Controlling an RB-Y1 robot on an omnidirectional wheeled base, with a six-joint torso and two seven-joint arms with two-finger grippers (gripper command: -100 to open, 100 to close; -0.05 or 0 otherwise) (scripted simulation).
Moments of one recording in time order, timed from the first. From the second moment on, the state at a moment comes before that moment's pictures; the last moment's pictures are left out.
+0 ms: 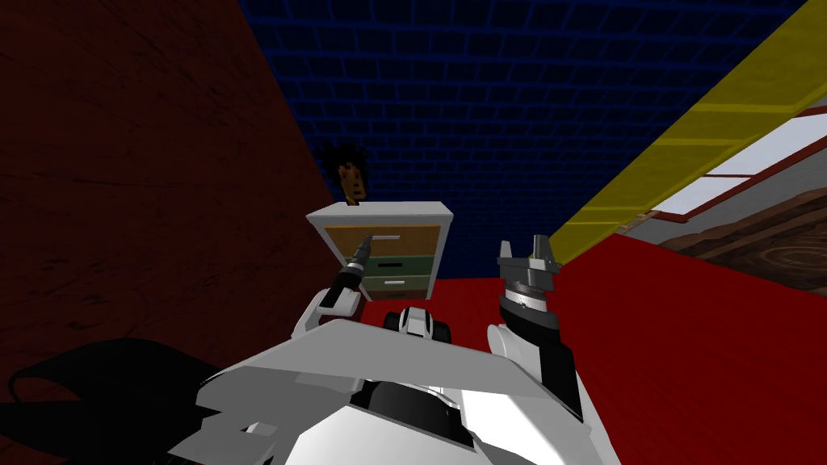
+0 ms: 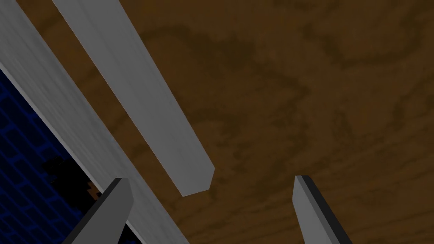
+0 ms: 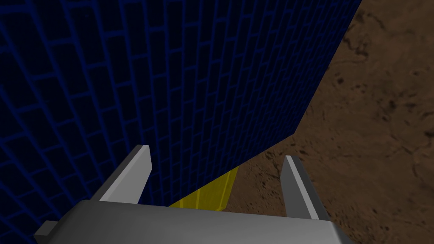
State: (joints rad) left arm 0.44 0.10 0.01 -2.23 -0.13 0.13 -0.17; right arm 0.54 -0.03 0.02 -2.37 -0.06 -0.43 -0.11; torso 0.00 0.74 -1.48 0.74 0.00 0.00
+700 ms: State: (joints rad) left arm 0.44 0.11 0.01 -2.27 -0.13 0.14 -0.17; right arm 0.54 -0.03 0.02 -2.37 -0.06 -0.43 -0.11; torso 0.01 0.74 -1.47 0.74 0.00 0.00
